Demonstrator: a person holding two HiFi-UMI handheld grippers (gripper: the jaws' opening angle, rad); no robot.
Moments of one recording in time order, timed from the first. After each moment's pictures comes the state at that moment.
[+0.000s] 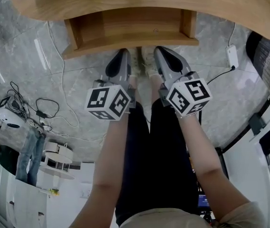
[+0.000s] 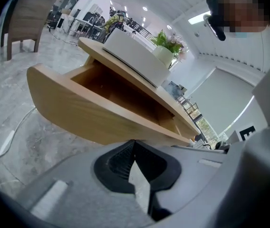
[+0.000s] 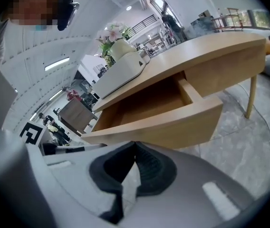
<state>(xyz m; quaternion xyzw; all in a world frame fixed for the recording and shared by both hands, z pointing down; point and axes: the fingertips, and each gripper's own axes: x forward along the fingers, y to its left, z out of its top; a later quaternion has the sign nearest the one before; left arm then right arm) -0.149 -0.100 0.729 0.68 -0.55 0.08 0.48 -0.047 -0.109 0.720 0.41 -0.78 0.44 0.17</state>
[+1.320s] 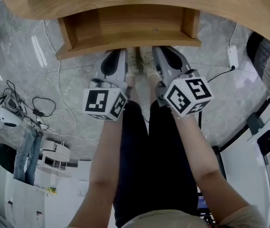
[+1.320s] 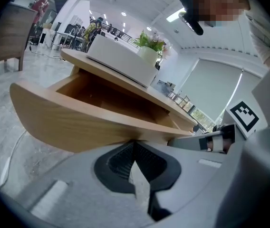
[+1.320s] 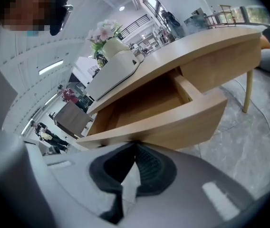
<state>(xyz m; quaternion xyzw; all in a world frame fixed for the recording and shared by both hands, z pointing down) -0.146 -0.112 0.730 0.74 -0.54 0.10 0.39 -0.047 -0.121 0.730 0.43 -0.75 0.47 0.17</state>
